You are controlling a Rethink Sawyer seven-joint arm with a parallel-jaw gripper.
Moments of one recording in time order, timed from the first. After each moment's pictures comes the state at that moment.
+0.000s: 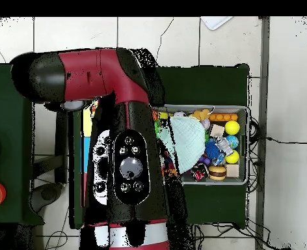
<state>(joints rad) 0.04 -0.59 0.04 0.98 -0.08 1.10 1.69</state>
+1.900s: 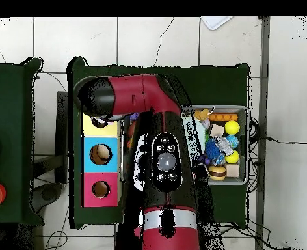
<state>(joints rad) -0.05 -0.56 0.05 1.16 -0.16 0.86 1.69</state>
